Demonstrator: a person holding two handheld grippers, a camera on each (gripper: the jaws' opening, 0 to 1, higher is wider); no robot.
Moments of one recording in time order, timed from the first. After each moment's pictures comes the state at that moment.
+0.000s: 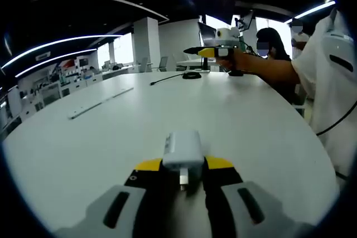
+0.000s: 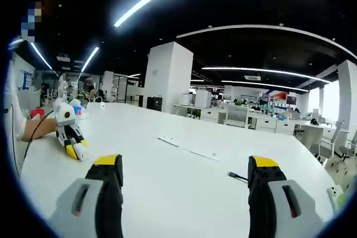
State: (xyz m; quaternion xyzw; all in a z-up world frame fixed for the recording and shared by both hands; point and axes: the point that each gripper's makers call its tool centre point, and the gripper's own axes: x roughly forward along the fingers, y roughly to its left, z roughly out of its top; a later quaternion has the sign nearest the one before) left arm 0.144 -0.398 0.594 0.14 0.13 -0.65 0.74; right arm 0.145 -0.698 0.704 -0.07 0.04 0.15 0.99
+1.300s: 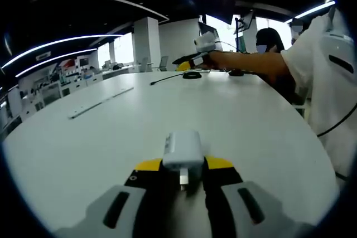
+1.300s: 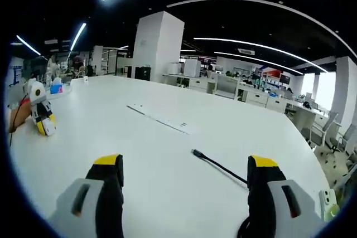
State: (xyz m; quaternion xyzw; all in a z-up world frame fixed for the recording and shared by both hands) left arm 0.142 -0.398 0.594 0.14 0.13 -0.65 0.74; right arm 0.206 -0.777 0.650 -0.08 0.15 0.11 0.98
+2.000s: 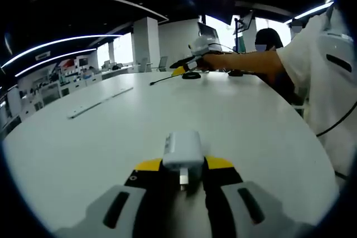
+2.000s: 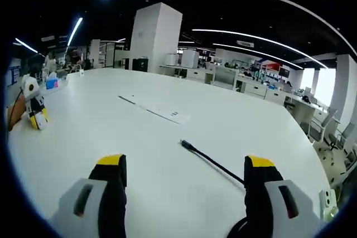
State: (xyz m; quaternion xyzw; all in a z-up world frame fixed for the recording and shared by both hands) left arm 0.143 -0.397 0.594 0.14 0.13 -0.65 0.74; right arm 0.219 -0.793 0.630 -0.09 0.19 0.10 0.97
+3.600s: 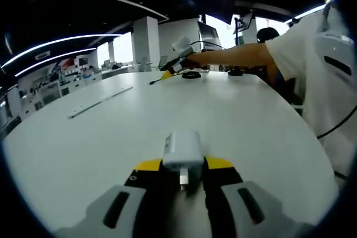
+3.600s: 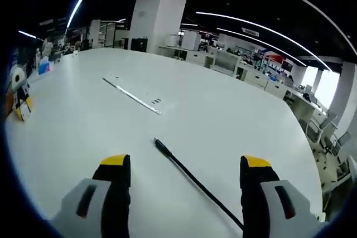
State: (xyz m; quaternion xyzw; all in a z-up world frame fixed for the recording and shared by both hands) left arm 0.141 -0.397 0.595 0.14 0.14 -0.65 0.74; right arm 0.270 -0.828 0.609 -0.12 0.26 0.09 0.95
